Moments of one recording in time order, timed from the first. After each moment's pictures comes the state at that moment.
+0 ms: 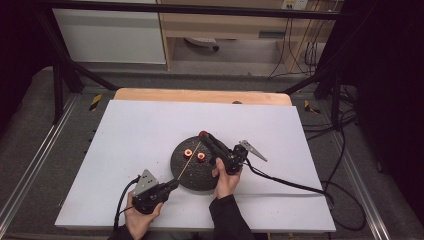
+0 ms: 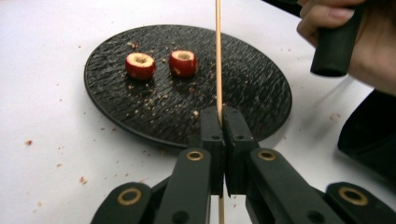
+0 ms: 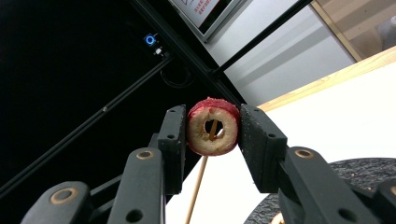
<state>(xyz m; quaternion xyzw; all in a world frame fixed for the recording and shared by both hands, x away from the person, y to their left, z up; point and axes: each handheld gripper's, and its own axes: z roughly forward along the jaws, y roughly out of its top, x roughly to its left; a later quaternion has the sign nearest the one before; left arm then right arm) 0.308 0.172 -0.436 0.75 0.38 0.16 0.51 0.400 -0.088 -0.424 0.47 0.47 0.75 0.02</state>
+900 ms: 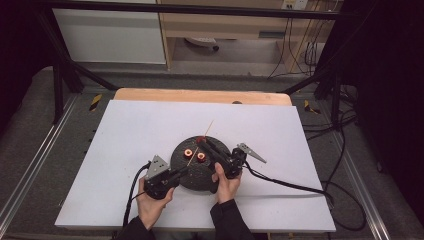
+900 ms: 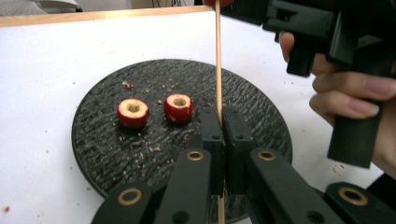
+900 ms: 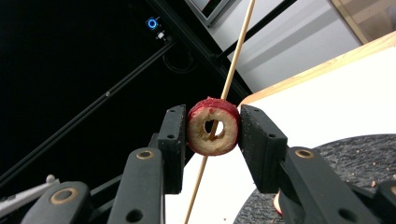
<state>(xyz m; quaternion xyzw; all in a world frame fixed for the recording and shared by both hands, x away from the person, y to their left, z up) 0.336 0.143 -0.410 0.74 0.39 0.17 0.51 0.392 -0.086 -0.427 0.47 0.49 0.73 0.00</state>
